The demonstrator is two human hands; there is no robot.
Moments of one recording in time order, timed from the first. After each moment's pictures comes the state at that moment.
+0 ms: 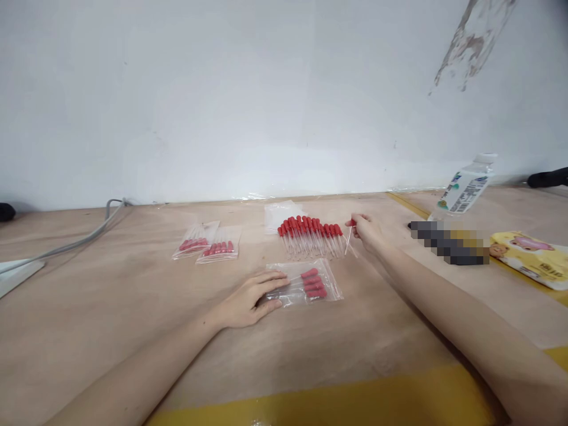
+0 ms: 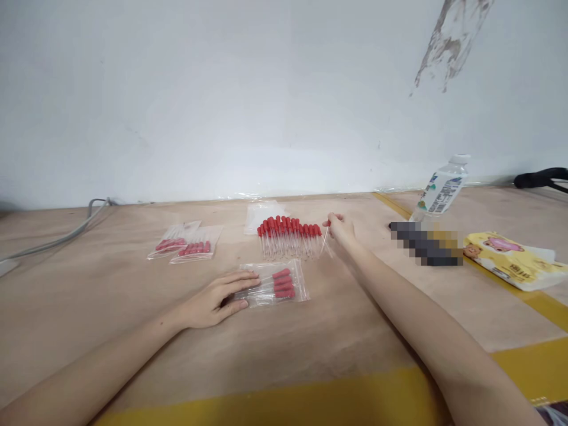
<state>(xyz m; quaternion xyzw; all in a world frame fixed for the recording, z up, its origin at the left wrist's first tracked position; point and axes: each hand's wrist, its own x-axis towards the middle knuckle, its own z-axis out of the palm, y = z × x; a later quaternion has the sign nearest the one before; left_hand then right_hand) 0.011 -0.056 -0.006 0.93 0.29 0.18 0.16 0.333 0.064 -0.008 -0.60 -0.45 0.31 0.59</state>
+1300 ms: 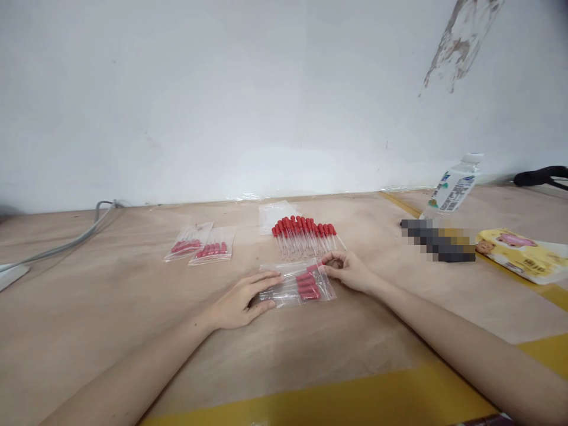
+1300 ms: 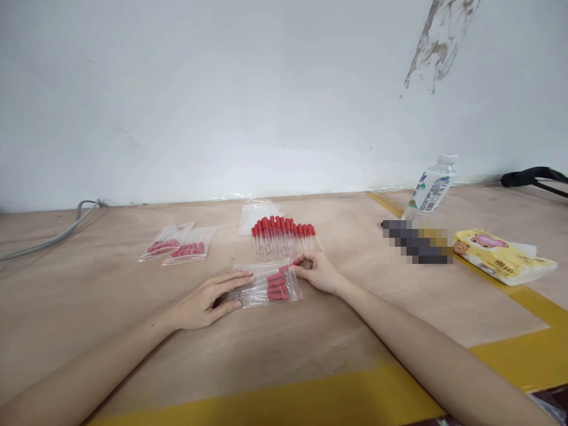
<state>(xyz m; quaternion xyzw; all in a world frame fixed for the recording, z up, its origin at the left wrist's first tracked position) 0.011 -0.055 -0.006 0.92 0.30 0.17 0.16 0.299 -0.024 -0.033 -0.49 -0.65 0.44 0.39</state>
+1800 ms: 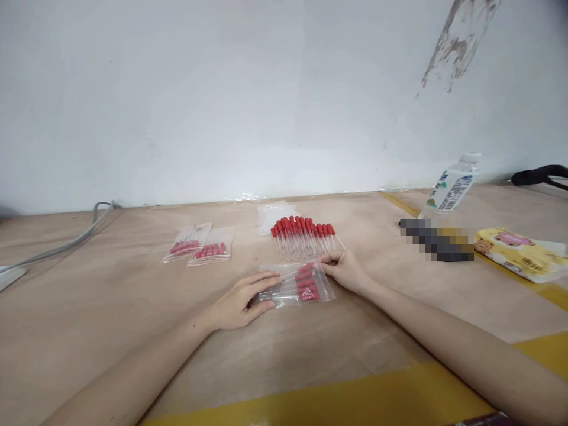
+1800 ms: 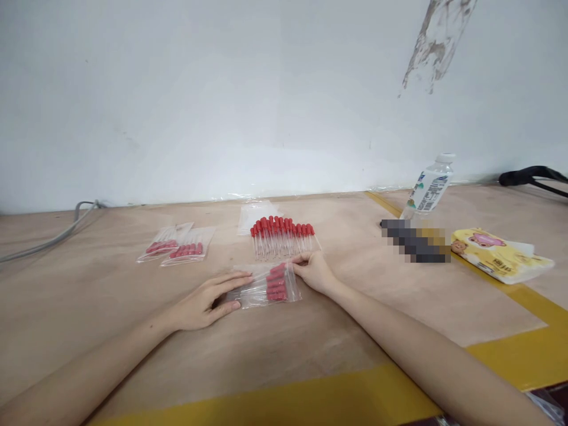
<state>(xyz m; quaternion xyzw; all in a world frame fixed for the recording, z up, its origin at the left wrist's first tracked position) 0.013 -0.056 -0.004 0.92 0.31 0.17 0.16 0.284 -0.024 -0.033 -0.51 -0.64 0.38 0.43</state>
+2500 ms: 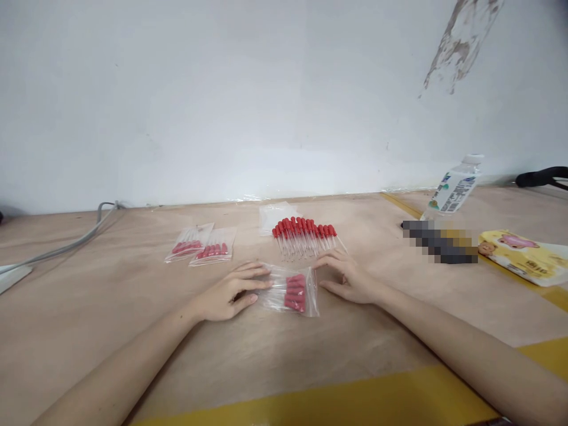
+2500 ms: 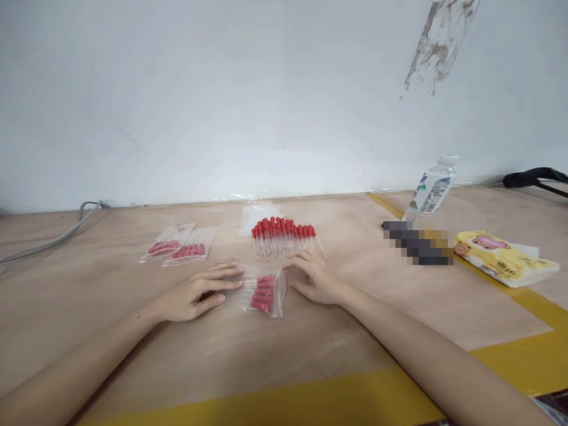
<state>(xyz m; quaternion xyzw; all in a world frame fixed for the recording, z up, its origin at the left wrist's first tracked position) -0.012 -0.043 0.009 0.94 0.27 0.13 0.13 0.302 -0.043 -0.008 -0.32 -0.88 0.14 0.32</state>
